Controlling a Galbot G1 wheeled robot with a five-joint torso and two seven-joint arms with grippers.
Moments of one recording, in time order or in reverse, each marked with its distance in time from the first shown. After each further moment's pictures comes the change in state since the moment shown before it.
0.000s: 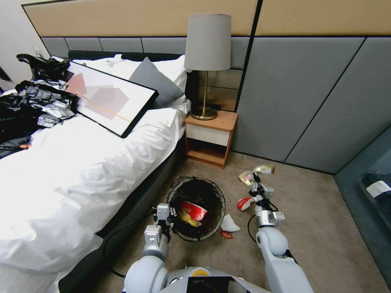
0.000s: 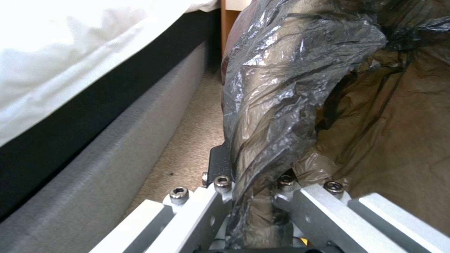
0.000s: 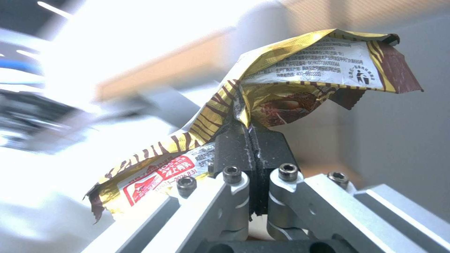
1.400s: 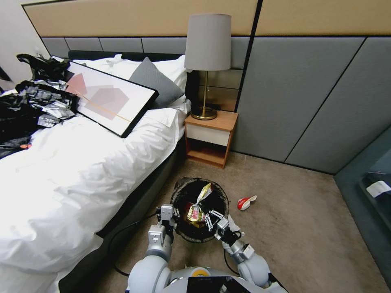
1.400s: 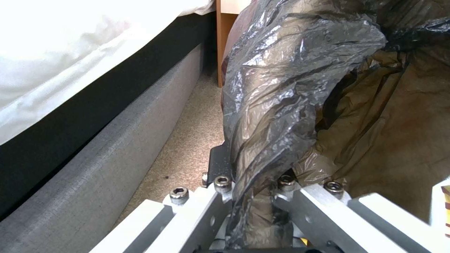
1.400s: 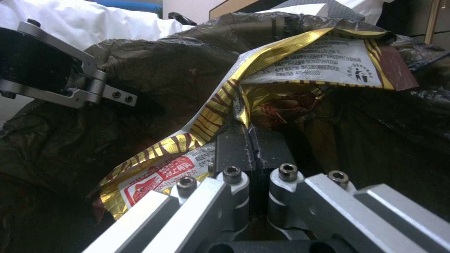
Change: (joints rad) left arm -0.011 0.002 -0.001 -0.003 -0.005 0.002 0.003; right arm -0.088 -0.046 -0.166 -0.320 -0.121 0.157 -0.159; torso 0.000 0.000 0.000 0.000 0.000
